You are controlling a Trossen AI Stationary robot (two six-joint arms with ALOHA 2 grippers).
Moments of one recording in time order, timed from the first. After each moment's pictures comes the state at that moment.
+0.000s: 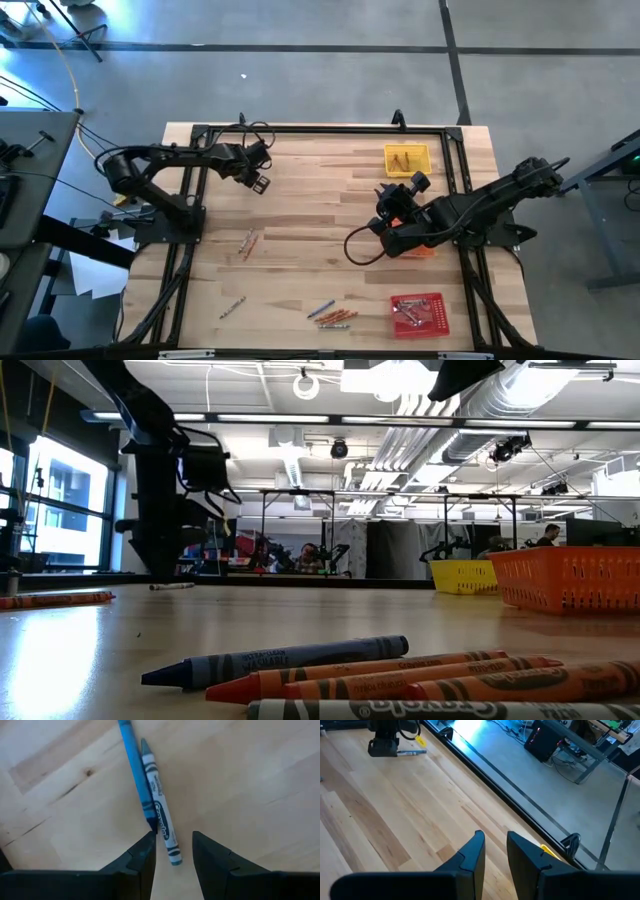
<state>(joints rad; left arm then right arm) 0.58 1.49 0.71 -0.60 -0.27 -0.40 0.41 1.43 1.31 -1.11 1.04 0.84</state>
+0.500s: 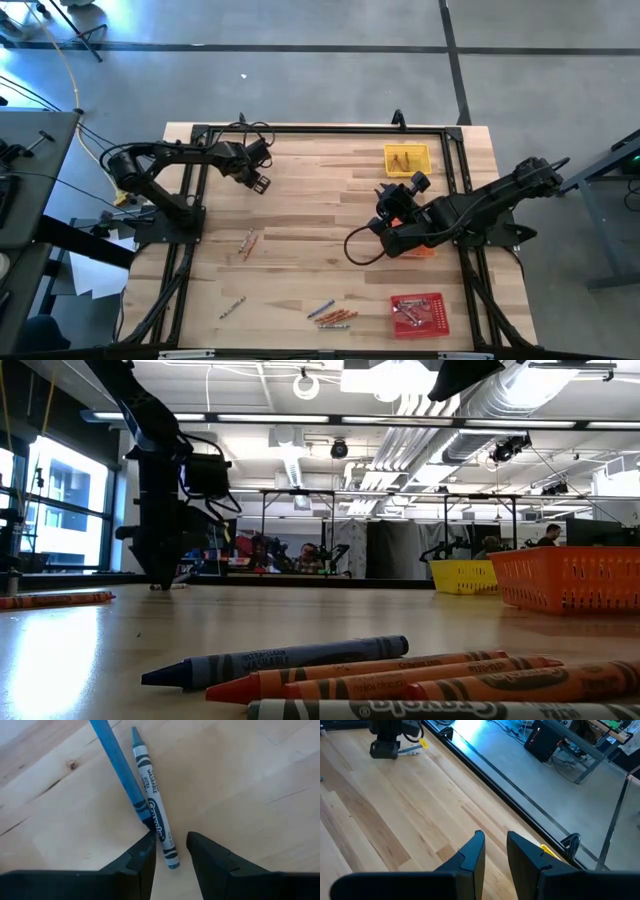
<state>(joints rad) 0.62 1.56 0.71 -0.60 -0.20 -0.39 0.41 1.43 1.31 -1.11 1.04 0.84</state>
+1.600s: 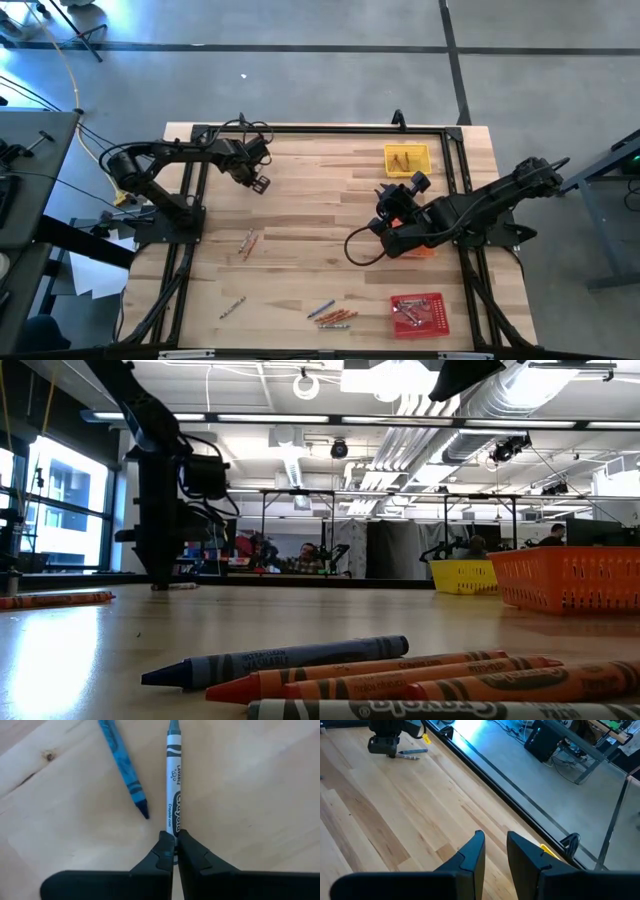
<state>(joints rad) 0.63 1.56 0.71 -0.65 -0.07 -0.37 0.41 1.43 1.31 -1.12 1.04 0.84</state>
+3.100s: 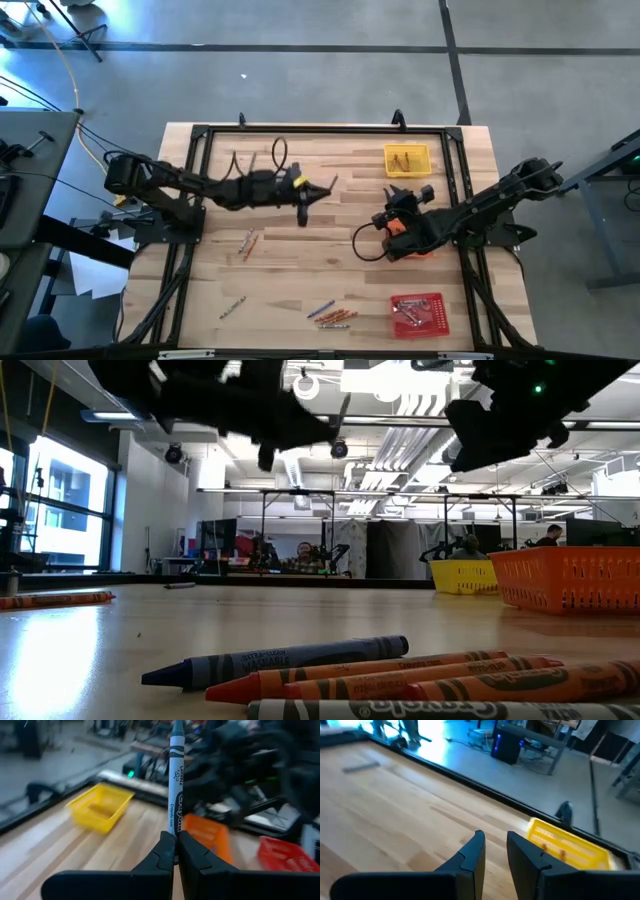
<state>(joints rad) 0.04 1.50 0.71 0.67 -0.11 -0.22 0.40 1.43 0.89 -0.90 1.22 1.28</state>
